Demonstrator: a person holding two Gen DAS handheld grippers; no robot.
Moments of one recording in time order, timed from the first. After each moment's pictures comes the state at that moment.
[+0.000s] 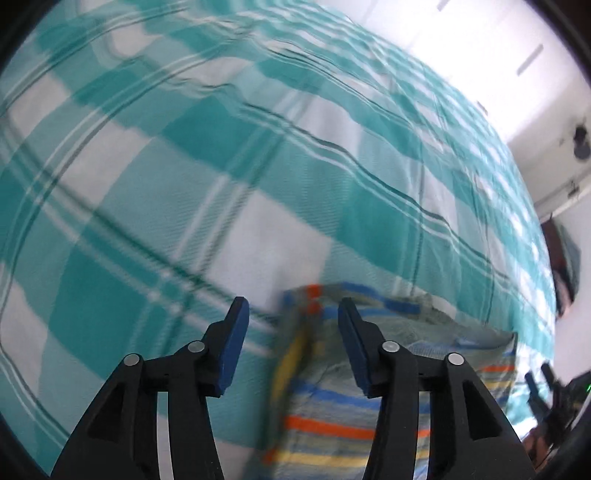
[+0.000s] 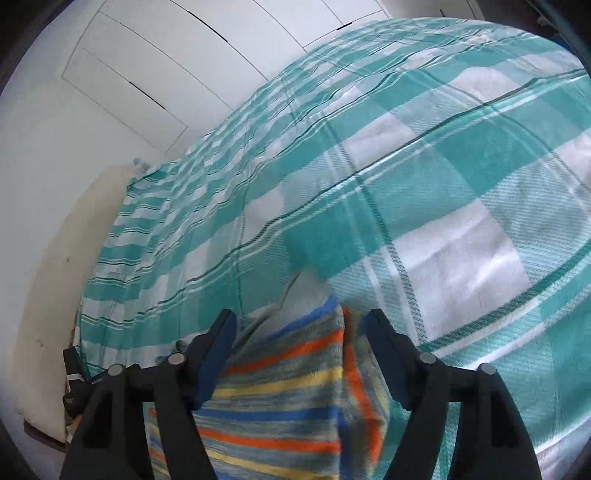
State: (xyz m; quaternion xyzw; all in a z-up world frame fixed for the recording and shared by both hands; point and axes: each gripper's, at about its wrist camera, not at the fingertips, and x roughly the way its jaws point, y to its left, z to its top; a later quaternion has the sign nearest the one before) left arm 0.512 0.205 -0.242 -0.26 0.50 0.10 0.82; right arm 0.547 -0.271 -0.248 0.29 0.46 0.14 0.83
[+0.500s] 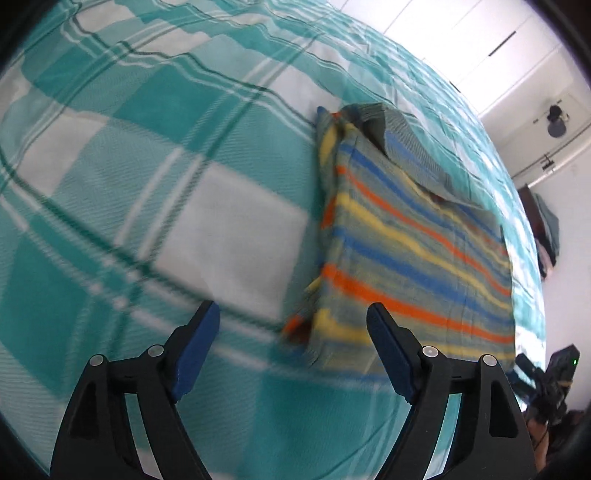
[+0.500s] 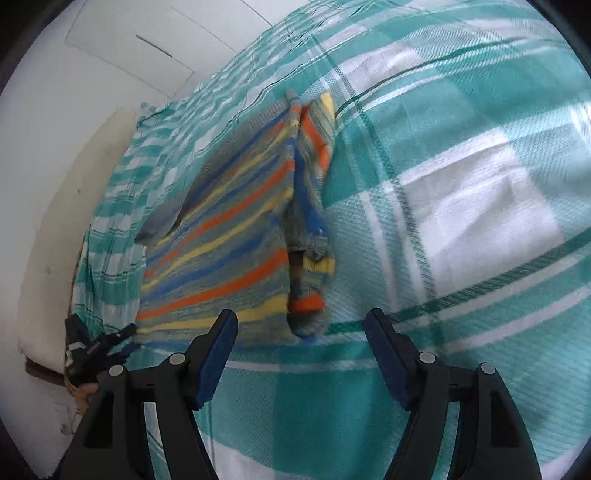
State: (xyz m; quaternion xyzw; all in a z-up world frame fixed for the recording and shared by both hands) left arm 0.365 0.165 -0.269 -0.26 0.51 0.05 0.82; right arm 0.381 -0.274 -0.289 0.28 0.54 0.19 0.77
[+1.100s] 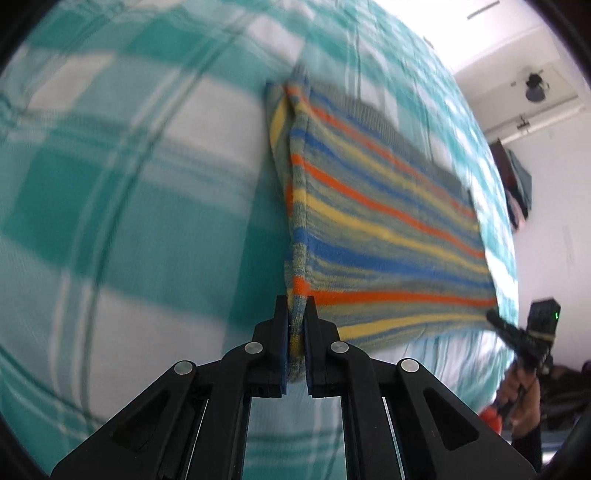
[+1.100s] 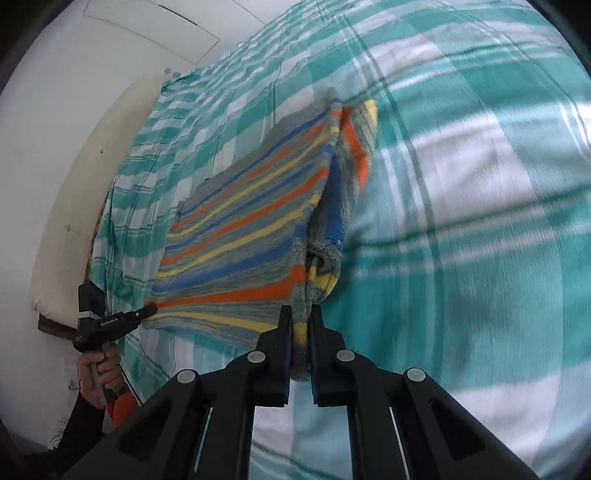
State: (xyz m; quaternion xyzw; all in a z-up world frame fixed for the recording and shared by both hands) left arm 0.286 0.158 -0.261 -0.27 0.59 -0.04 0.76; right arm 0.330 -0.284 -0.261 0.25 0.58 0.25 0.74
